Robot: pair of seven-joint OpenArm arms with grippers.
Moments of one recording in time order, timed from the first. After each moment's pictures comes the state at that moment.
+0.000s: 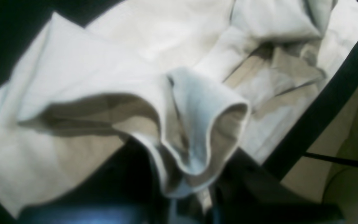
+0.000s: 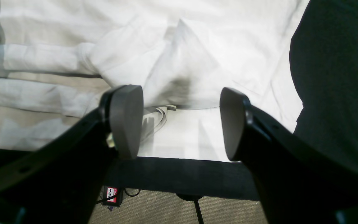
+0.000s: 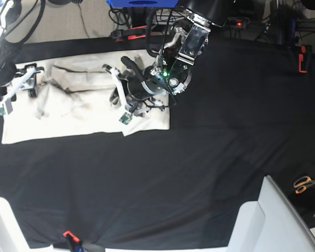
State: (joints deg) left arm 4.5 3.0 24.1 79.5 -6.8 -17.4 37.2; right arm -17.4 1.6 35.2 104.2 7.9 39.7 -48.7
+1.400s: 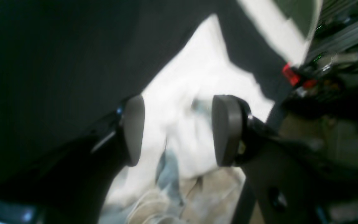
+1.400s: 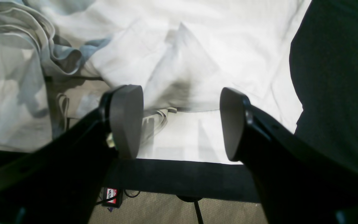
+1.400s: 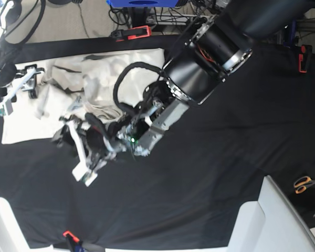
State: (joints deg) left arm -24.7 5.3 44.1 59.0 -40.1 -16.7 28.3; right arm -17.1 1.6 35.1 104.2 7.9 39.7 -48.7
